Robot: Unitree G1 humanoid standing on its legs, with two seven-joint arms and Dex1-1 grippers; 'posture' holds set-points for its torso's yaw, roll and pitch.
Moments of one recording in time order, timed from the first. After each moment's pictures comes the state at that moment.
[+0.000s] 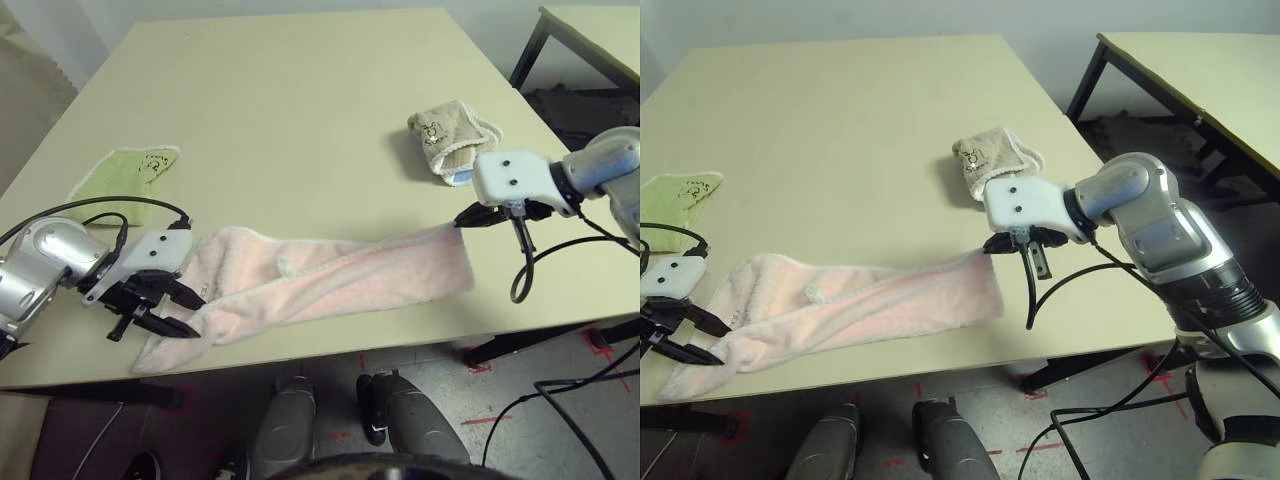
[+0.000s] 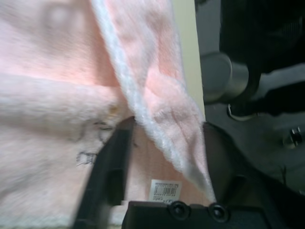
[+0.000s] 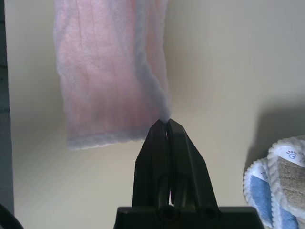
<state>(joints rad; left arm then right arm) -0.25 1.35 -0.20 0.06 -0.45 0.06 -1.60 -0.78 -1.02 0.38 0.00 0.10 0.23 1.46</state>
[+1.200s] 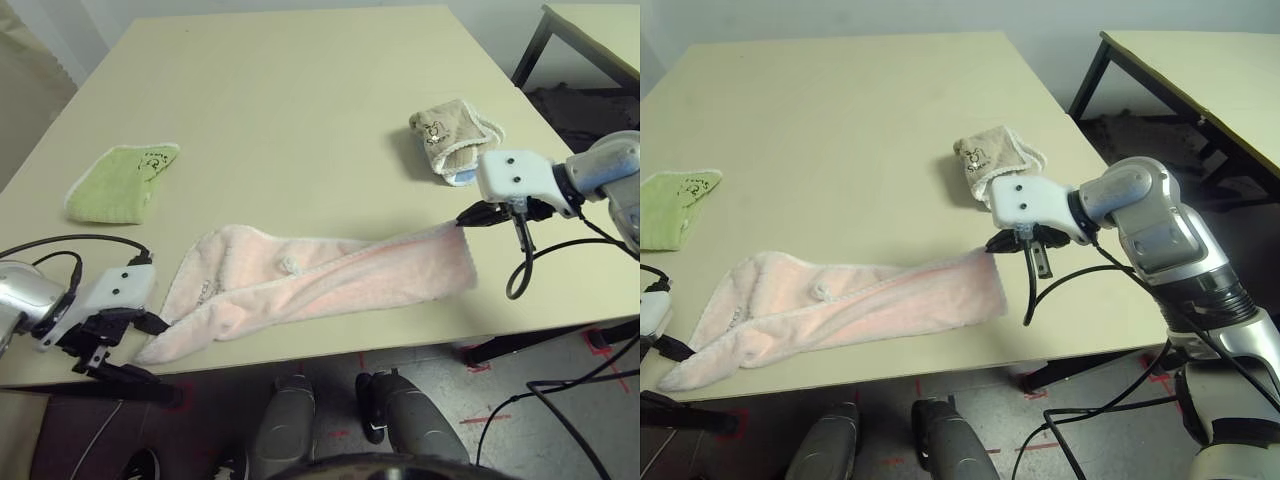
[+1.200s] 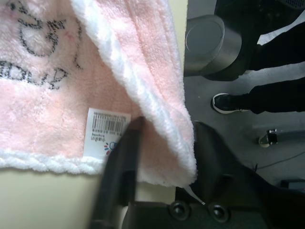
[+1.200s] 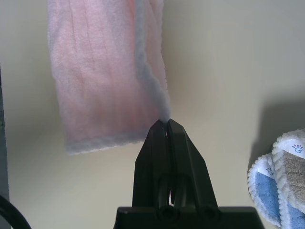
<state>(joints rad) 0.10 1.30 0.01 0.10 -0.32 -0.01 -1.61 -0.75 -0.99 0.32 0.04 0.07 0.21 1.49</state>
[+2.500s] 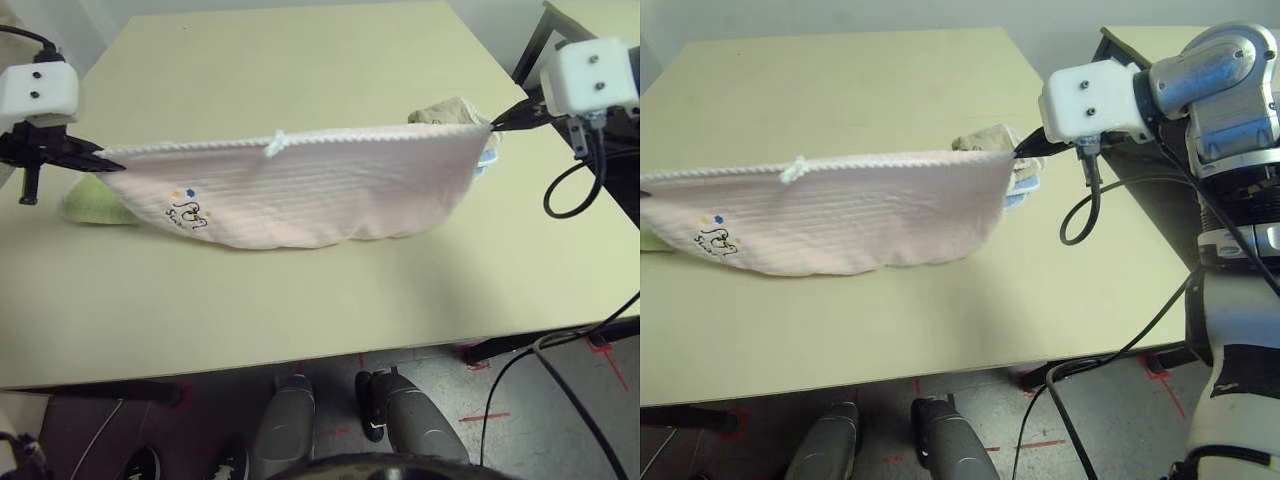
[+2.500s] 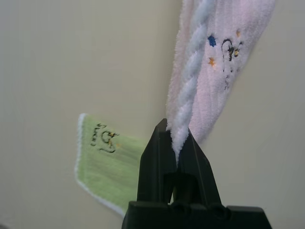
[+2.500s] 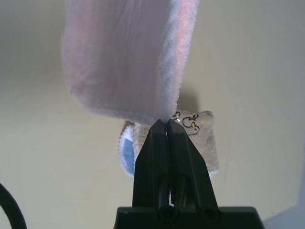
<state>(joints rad) -1.29 1.24 -0.46 1.18 -0.03 -0.45 -1.61 -1.23 -0.96 0.33 0.56 0.04 -0.23 1.59</state>
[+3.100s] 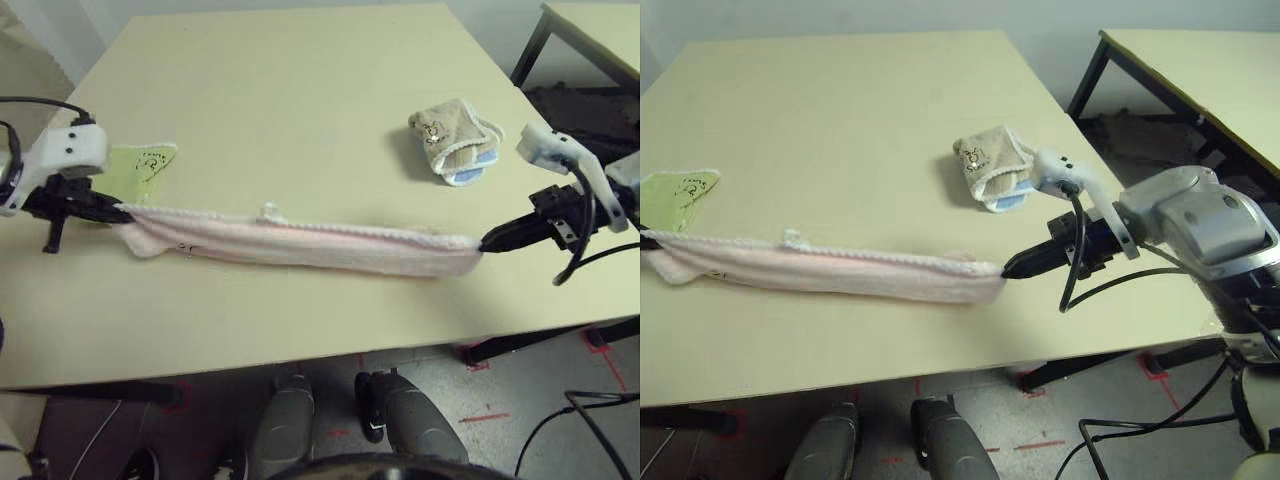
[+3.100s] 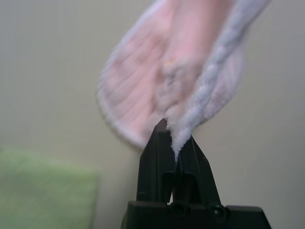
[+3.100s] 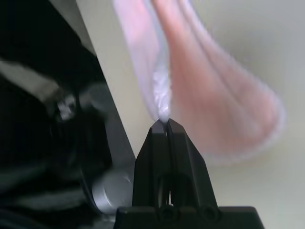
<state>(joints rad) -0.87 1.31 -0.56 0.84 -0.40 -0.30 -1.61 -0.80 -1.00 0.31 0.05 0.58 1.02 1.44</state>
